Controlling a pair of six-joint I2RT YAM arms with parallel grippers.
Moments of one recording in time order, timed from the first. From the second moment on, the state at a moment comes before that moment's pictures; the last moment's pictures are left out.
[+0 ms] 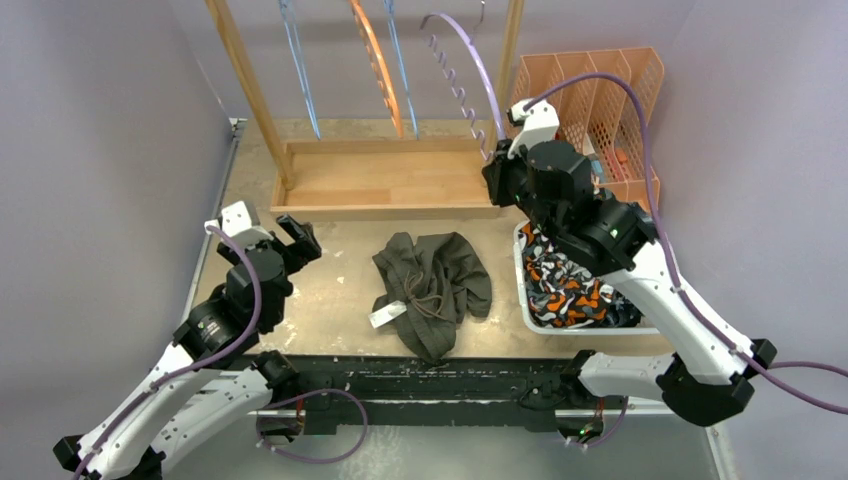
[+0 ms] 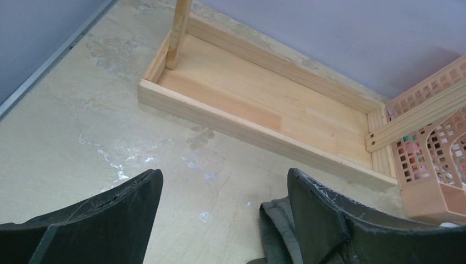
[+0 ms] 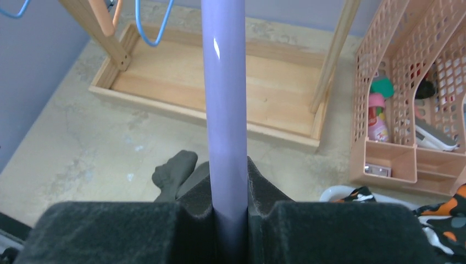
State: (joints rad) left arm -0.73 0.58 0.84 -0.59 -0.87 -0.62; right arm 0.79 1.17 1.52 -0.67 0.44 0.27
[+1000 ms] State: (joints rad) left arm -0.73 0.44 0.76 -0.63 -0.95 -0.55; right arm 0.71 1.54 2.09 -0.89 0.35 0.23
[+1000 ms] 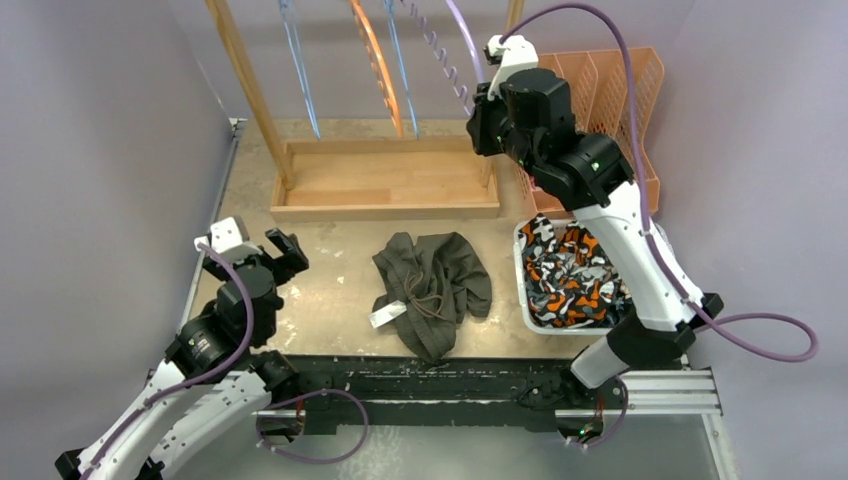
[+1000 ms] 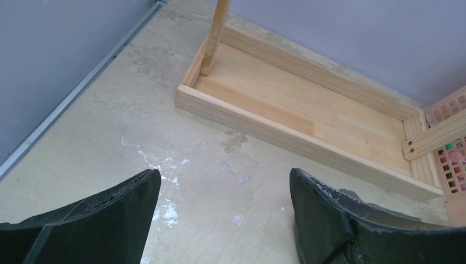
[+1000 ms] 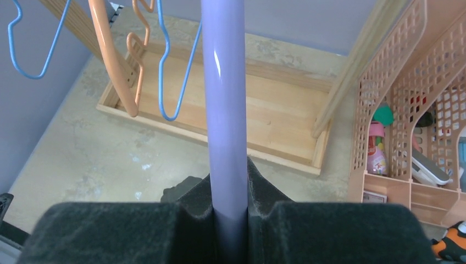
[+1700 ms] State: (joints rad) left arm -0.73 0.46 0.76 -0.65 -0.96 -0.55; right arm 0.57 1.74 2.30 -0.99 0.21 0.23
